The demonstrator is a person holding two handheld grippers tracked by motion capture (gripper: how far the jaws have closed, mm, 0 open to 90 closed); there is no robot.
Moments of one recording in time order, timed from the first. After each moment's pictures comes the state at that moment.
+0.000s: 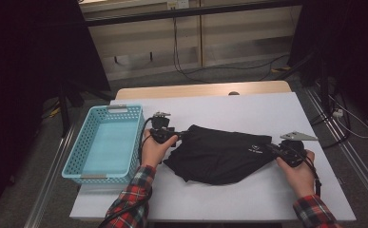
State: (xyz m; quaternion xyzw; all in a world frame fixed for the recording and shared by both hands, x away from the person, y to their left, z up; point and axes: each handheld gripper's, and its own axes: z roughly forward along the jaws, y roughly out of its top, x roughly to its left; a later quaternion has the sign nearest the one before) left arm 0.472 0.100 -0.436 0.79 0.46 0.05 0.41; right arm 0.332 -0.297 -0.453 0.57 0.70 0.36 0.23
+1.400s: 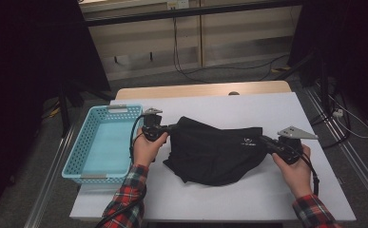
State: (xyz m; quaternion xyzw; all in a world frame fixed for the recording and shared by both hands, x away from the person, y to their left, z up) left arm 0.460 0.125 -0.406 0.78 0.42 0.05 0.46; right arm 0.335 -0.281 -0.432 0.52 0.69 0.43 0.26
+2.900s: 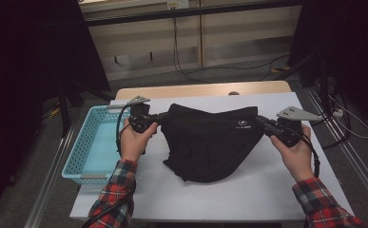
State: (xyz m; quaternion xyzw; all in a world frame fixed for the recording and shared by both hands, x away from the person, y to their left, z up) left arm 0.451 0.143 -0.347 0.77 0.41 0.08 0.49; right arm 0.357 -0.269 -0.373 0.46 0.69 0.47 0.29
